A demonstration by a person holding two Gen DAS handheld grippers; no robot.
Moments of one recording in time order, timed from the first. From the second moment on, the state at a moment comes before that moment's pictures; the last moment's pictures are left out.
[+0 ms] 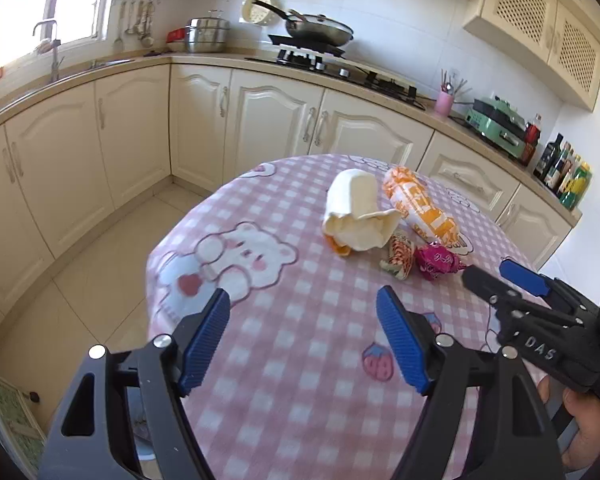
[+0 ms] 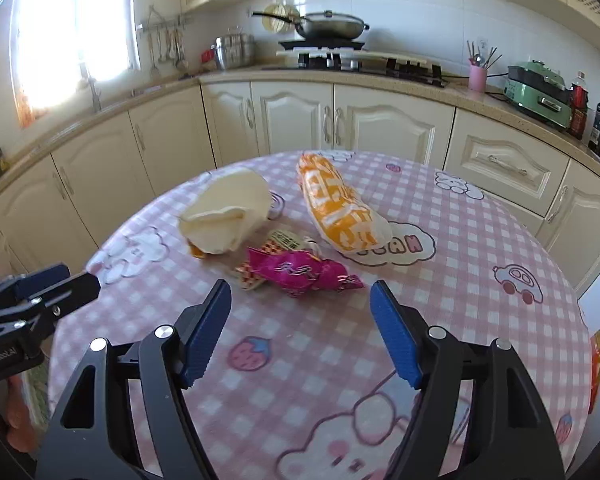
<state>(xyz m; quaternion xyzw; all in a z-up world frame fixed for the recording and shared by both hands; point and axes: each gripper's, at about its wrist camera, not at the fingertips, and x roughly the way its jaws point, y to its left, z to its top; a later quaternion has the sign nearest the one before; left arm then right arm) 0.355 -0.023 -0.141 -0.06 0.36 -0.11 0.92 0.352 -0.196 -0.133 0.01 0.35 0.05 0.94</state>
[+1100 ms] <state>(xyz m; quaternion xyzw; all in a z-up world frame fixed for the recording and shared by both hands) 0.469 -0.083 -0.169 -0.03 0.39 -0.14 0.91 0.388 -0.212 -0.151 0.01 0.37 0.08 0.92</state>
